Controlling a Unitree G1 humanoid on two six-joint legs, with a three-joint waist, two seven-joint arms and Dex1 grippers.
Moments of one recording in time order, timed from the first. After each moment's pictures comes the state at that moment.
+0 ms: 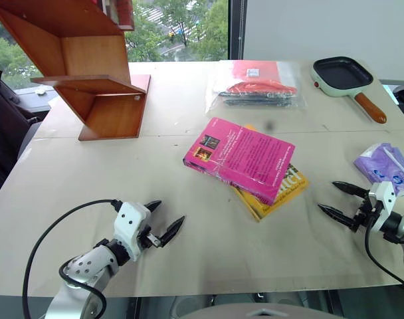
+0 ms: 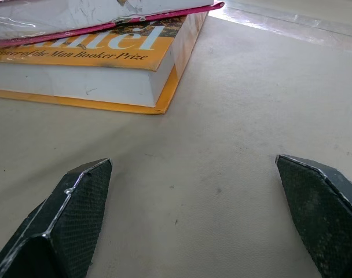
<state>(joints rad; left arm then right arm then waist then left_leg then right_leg) 0.40 0.52 0.15 -0.42 -0.33 0.21 -0.66 -0.05 -0.65 -0.25 0.43 0.44 -0.20 1.23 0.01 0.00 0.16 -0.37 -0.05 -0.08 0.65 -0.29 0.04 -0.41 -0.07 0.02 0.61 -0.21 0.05</state>
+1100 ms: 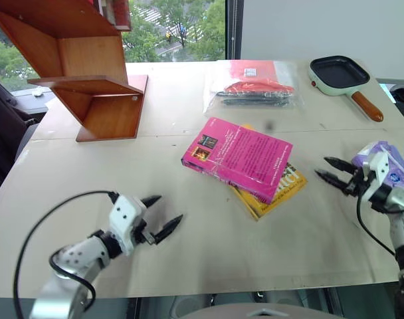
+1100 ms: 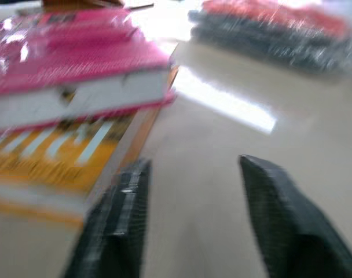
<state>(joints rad) 0.32 0.66 0.23 -0.43 -0.44 0.24 -0.80 -0.36 -0.59 -0.22 0.49 0.40 -0.14 1.12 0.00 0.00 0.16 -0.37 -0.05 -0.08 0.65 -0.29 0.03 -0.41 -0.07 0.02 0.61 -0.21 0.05</state>
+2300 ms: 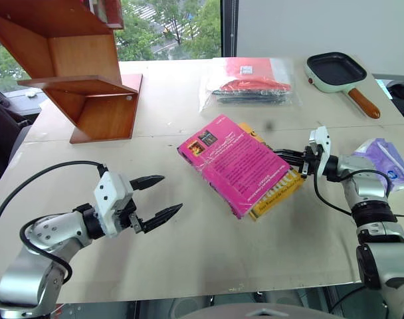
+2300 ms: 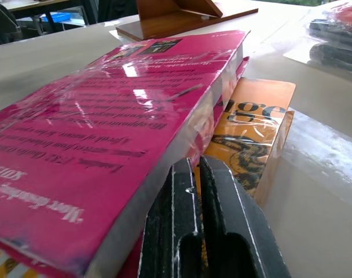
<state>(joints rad) 0.24 0.76 0.31 -0.50 -0.57 0.32 -0.95 -0.62 -0.45 -0.06 0.60 0.30 0.00 1.31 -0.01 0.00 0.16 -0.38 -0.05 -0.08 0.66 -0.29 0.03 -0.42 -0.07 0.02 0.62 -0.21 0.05</state>
